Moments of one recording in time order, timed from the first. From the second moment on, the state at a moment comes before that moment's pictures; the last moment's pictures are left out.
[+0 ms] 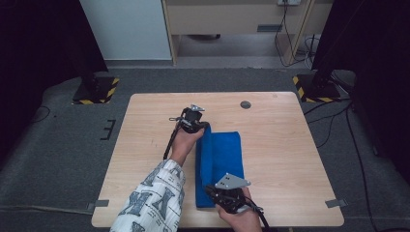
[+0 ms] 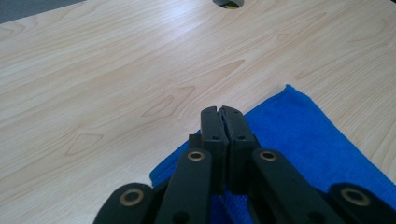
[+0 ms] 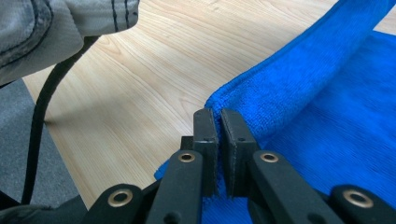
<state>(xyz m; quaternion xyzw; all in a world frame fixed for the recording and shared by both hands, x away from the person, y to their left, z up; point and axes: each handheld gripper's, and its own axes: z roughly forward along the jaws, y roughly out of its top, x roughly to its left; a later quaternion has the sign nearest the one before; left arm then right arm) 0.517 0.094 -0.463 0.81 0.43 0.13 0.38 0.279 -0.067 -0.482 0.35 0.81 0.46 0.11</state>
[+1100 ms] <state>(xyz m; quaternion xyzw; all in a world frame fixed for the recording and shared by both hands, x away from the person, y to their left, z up) 0.522 0.036 -0.486 0.82 0.43 0.11 0.36 0.276 -0.124 -0.500 0.39 0.80 0.44 0.10</state>
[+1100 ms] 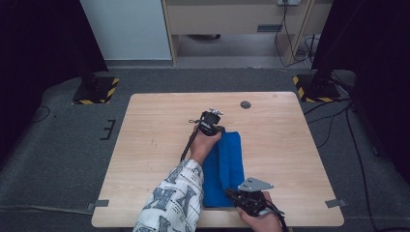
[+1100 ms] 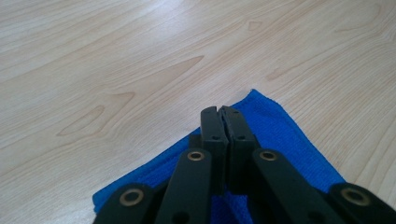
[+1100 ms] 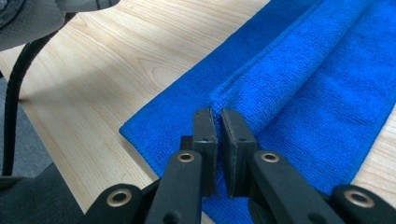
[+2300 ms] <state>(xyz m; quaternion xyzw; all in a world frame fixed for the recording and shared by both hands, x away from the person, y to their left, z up) 0.519 0.008 -0.493 0.82 0.42 0.09 0.38 0.278 -0.133 -0.505 0.41 0.81 0.41 0.11</state>
